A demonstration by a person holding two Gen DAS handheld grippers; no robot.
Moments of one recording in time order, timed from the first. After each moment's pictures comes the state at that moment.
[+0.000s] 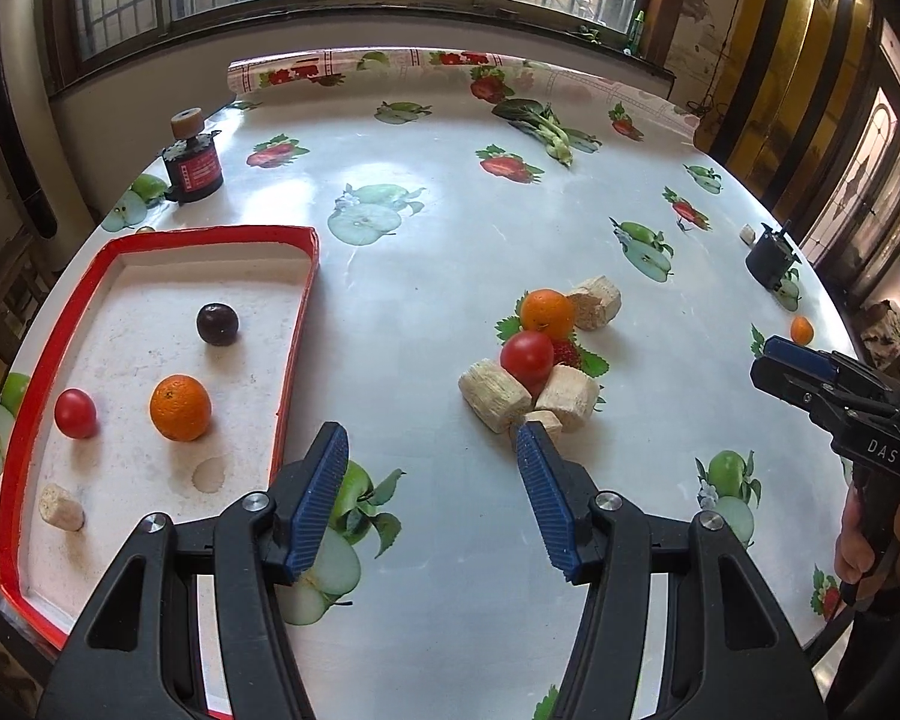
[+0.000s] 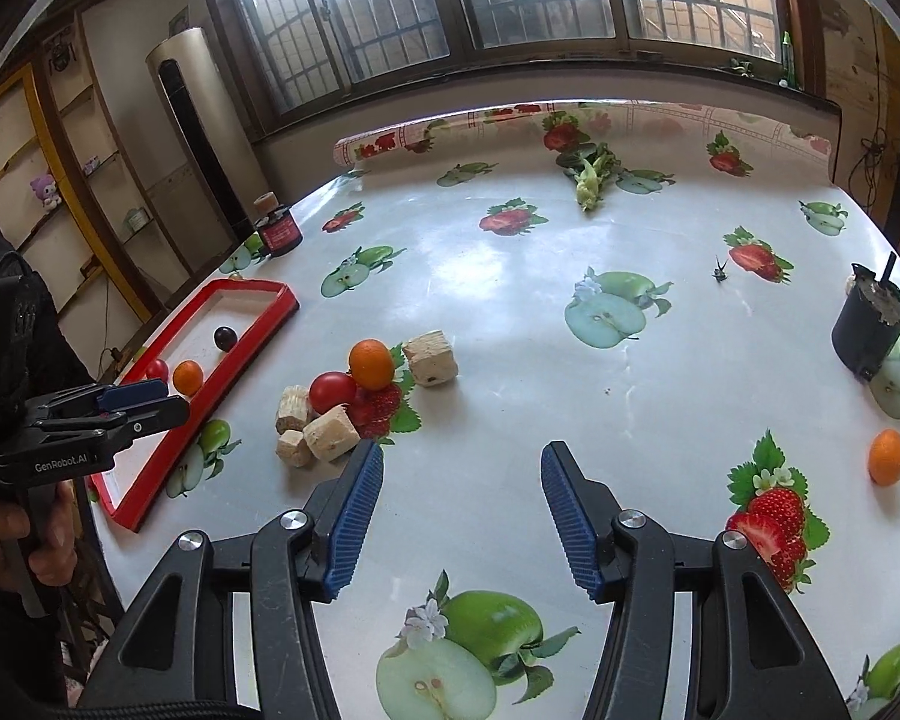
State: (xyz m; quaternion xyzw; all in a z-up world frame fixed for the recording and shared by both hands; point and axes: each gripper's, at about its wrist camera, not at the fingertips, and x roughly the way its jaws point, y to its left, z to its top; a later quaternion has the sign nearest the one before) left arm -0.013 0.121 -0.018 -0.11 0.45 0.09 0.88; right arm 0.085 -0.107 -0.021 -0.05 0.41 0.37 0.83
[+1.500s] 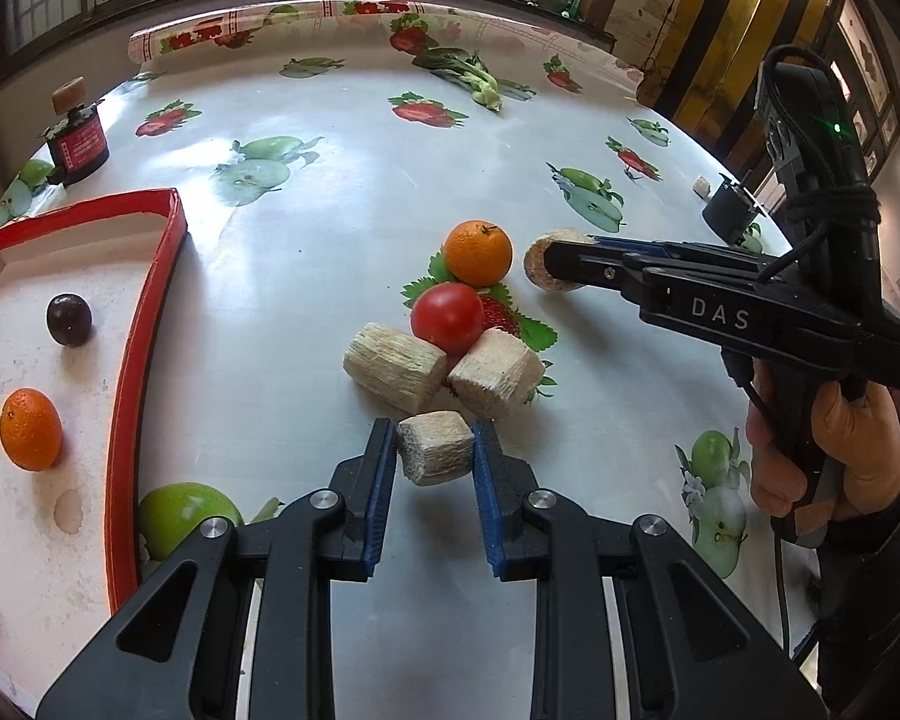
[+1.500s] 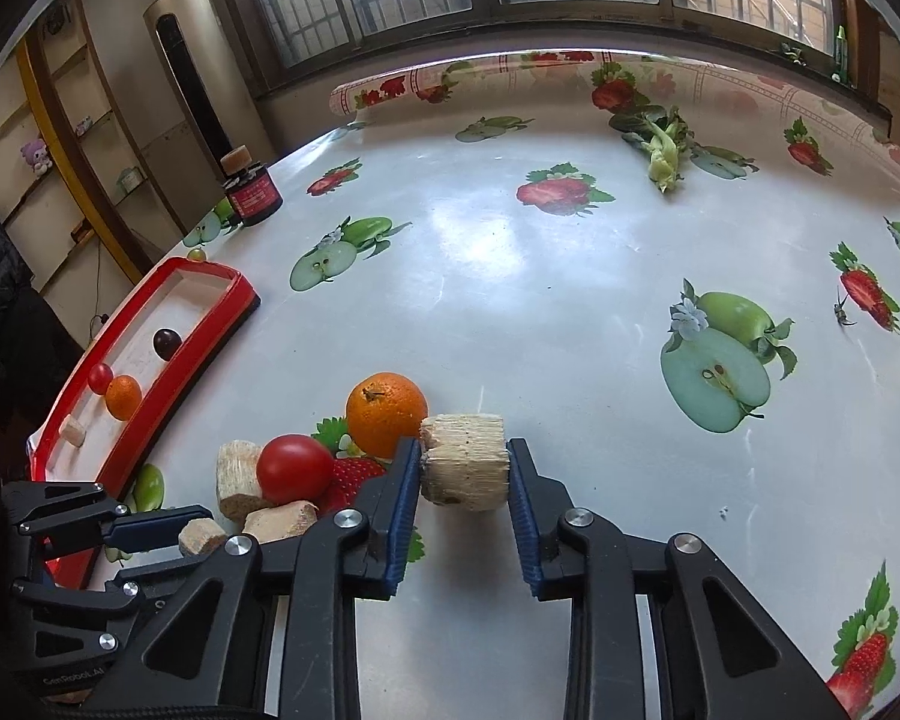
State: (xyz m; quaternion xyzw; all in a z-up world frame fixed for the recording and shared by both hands) left arm 0.018 0.101 -0.057 -0.12 0.47 0.00 0.88; right arm 0.145 -0.015 -0.069 -0.09 0.43 0.38 0.81
